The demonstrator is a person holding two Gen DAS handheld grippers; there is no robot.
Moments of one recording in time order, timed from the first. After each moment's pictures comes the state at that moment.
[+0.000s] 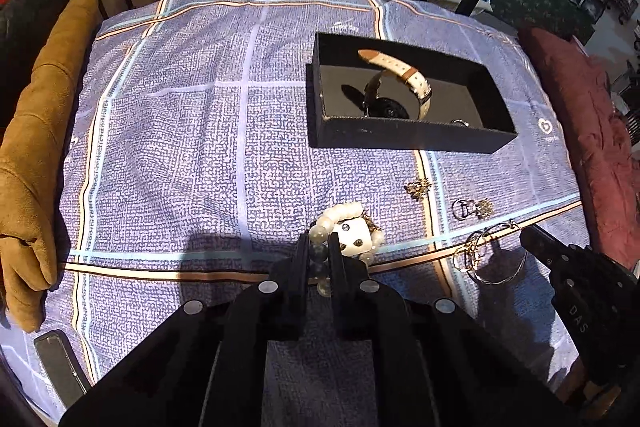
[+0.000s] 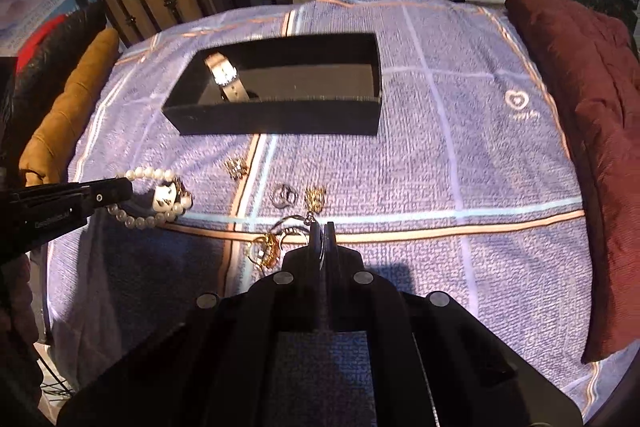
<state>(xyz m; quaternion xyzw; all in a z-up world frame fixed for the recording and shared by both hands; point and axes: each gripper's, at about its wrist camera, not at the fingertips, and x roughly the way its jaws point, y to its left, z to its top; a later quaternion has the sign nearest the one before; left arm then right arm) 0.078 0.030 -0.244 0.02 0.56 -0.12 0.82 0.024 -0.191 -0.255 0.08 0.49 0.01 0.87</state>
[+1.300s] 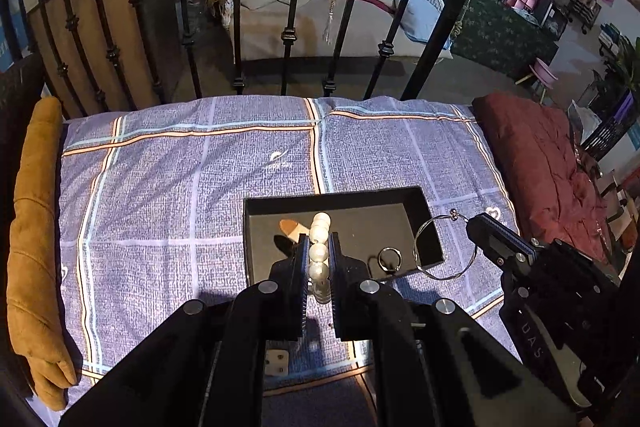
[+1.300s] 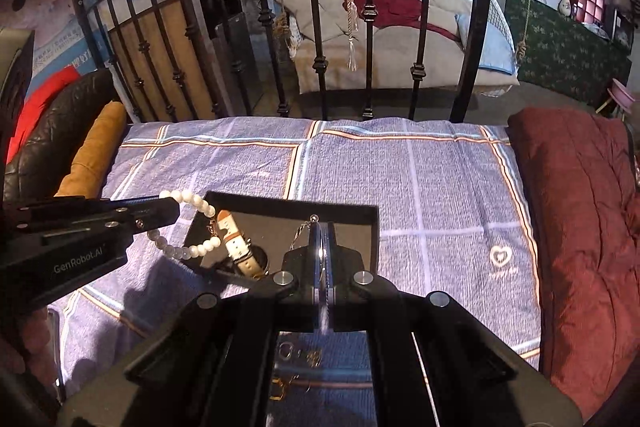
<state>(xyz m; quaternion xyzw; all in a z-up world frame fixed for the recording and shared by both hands) 0.159 -0.046 -0.175 0.02 0.48 -0.18 0.86 0.100 -0.195 -0.178 0.05 0.39 0.00 0.92</state>
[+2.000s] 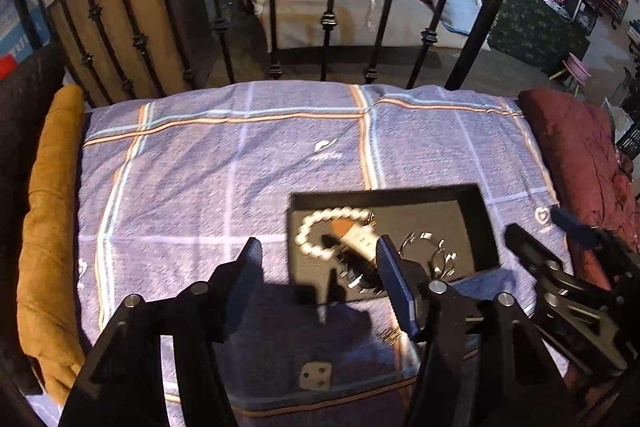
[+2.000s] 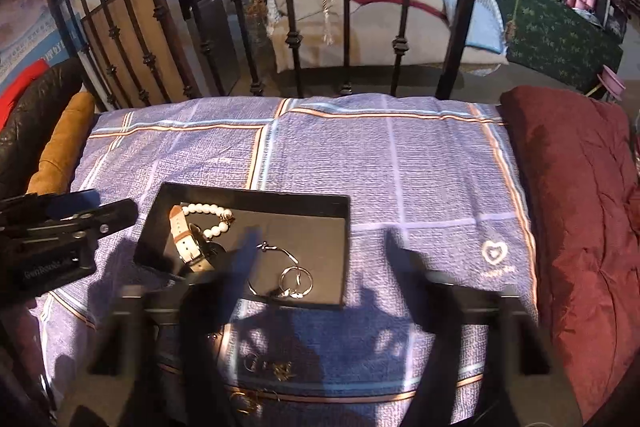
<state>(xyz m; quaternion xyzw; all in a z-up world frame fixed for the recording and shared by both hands) 0.173 -0.029 -0.199 0.04 0.49 -0.11 0.86 0.113 -0.214 -0.202 0.05 0.42 -0.03 0.91</state>
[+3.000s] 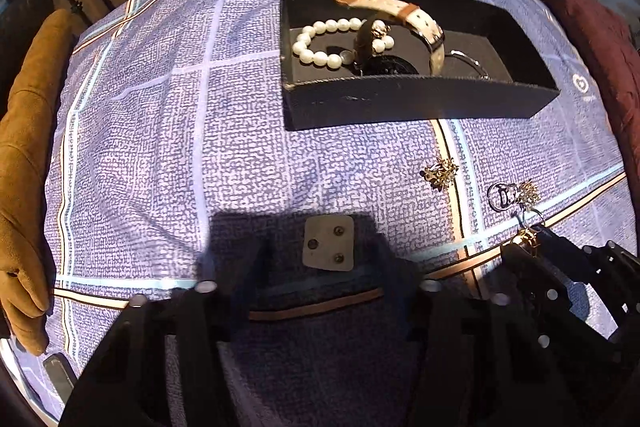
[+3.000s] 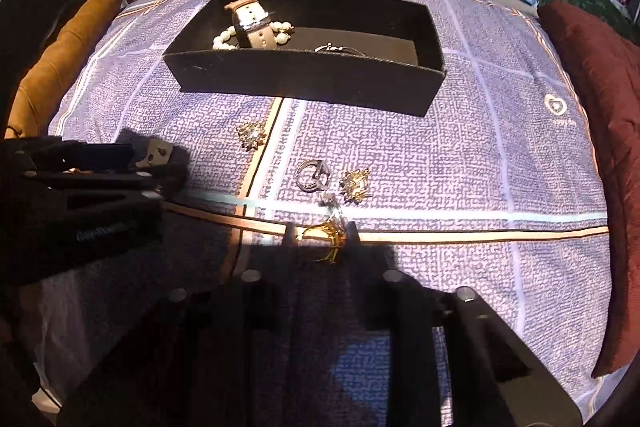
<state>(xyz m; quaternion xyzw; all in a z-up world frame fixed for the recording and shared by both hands) 0.108 -0.020 -0.293 0.09 0.58 -0.11 0.80 0.040 -0.155 -0.295 0.03 0.53 0.02 0.85</state>
